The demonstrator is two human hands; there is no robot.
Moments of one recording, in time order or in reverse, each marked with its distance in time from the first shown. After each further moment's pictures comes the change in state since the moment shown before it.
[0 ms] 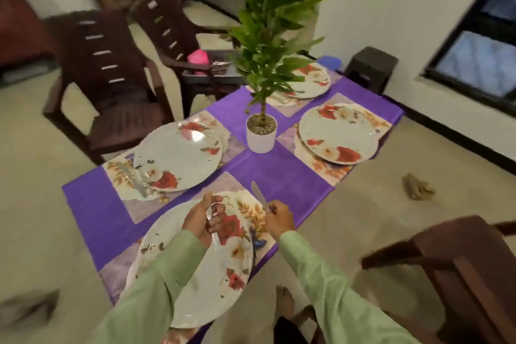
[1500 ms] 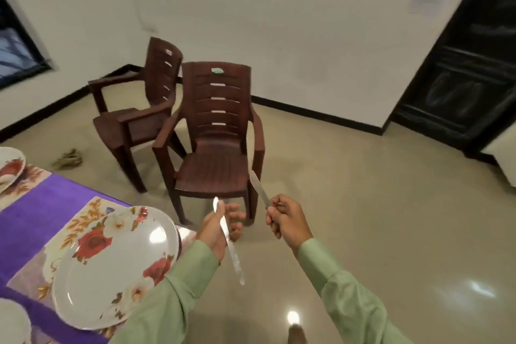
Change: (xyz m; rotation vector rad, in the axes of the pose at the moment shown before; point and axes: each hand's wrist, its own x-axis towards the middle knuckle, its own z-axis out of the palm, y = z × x) left_hand -0.199 0.042 -0.231 1.230 -1.420 -0.841; right_hand -0.494 -0.159 0.354 0.878 1.641 0.569
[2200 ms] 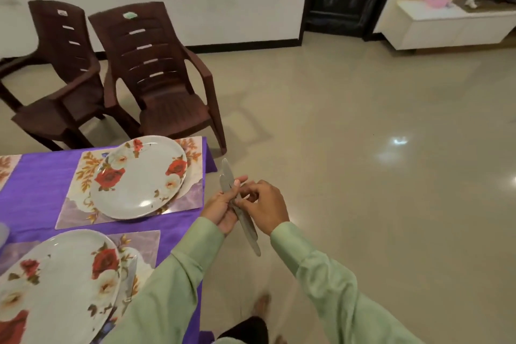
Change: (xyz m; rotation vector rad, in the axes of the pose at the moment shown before) left_hand -0.238 -0.087 -0.177 0.197 -0.417 -0.286; right_hand -0.327 0.076 0.199 -0.333 0.411 0.016
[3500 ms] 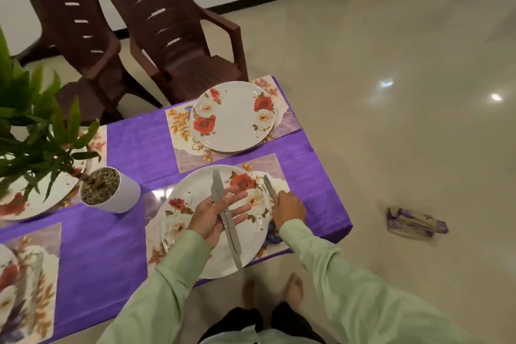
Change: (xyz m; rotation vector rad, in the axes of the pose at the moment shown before) left_hand -0.185 0.113 -0.397 0.272 -0.043 -0.154; right_hand -0.140 -0.083 0.390 -0.471 0.051 0.552
